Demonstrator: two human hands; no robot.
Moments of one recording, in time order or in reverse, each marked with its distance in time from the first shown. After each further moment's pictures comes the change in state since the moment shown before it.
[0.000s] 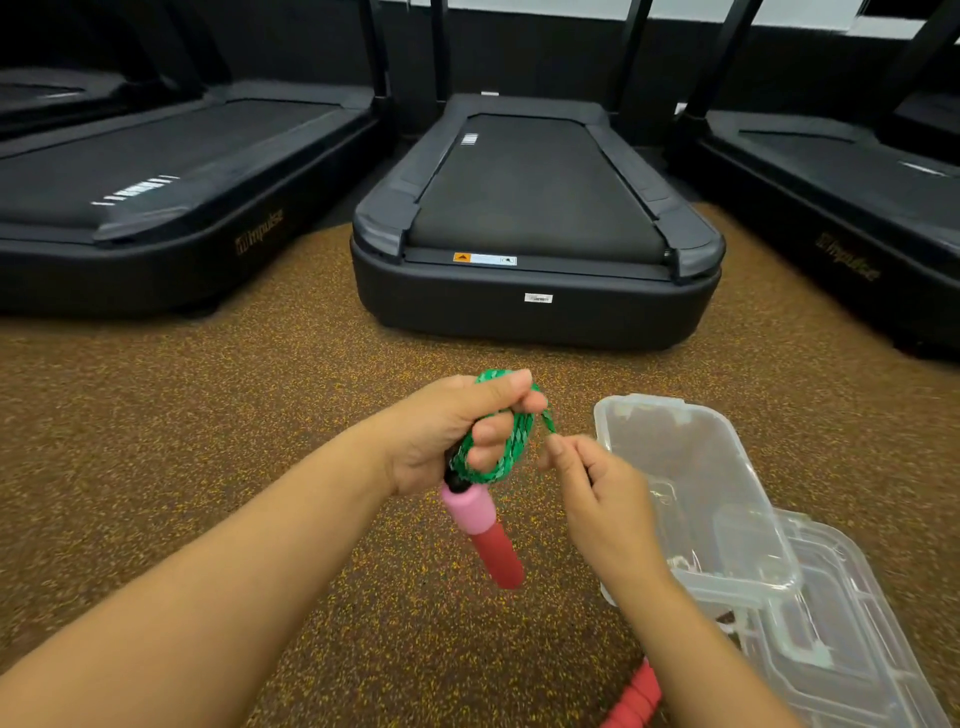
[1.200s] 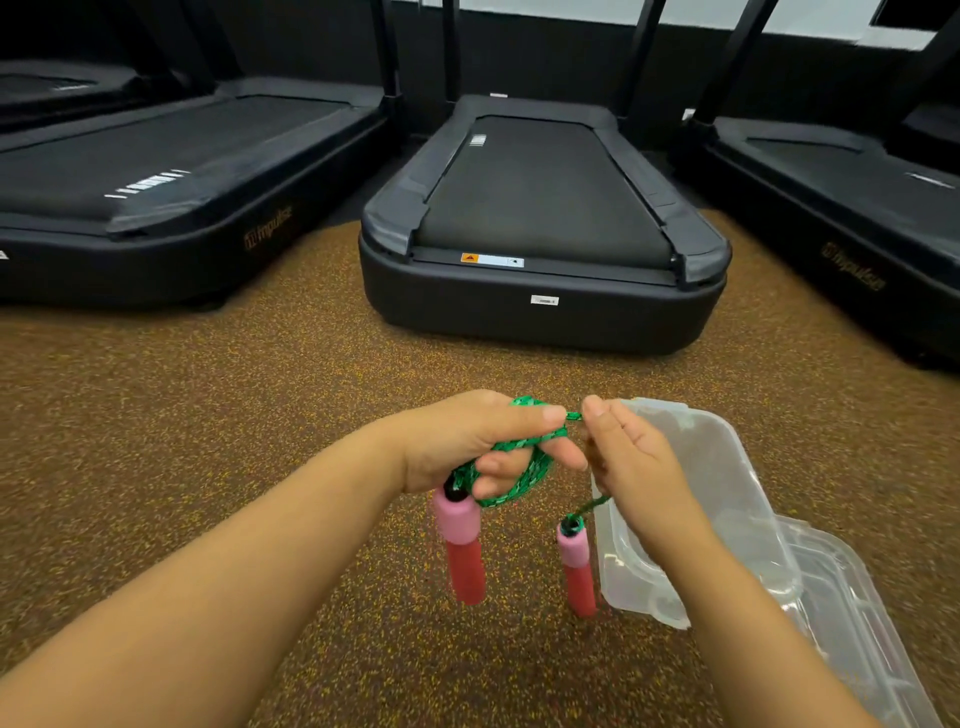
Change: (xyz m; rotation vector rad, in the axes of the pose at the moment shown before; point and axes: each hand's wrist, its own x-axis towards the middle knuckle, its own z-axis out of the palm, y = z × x) left_hand -0.008 0.004 0.005 0.378 -0.186 -0.054; right_hand 0.023 -0.022 -0.028 0.358 -0.179 0.152
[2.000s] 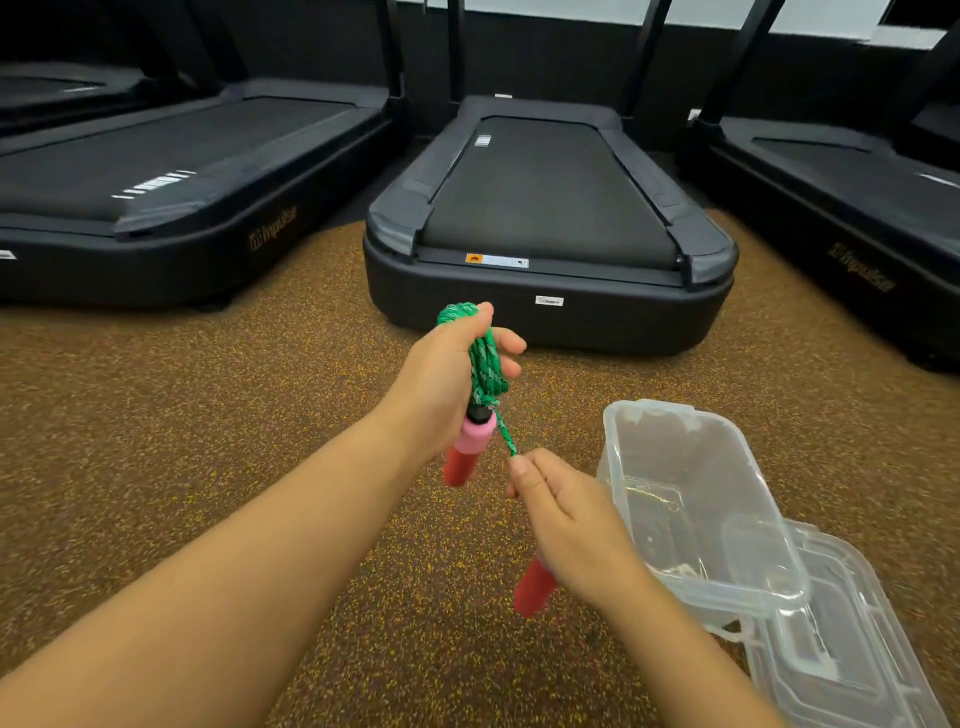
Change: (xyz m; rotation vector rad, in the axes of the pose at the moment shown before) left_hand 0.018 0.011 -0.011 -0.314 0.753 0.257; right_hand -0.024 0.013 0.041 -0.372 -0.130 -0.103
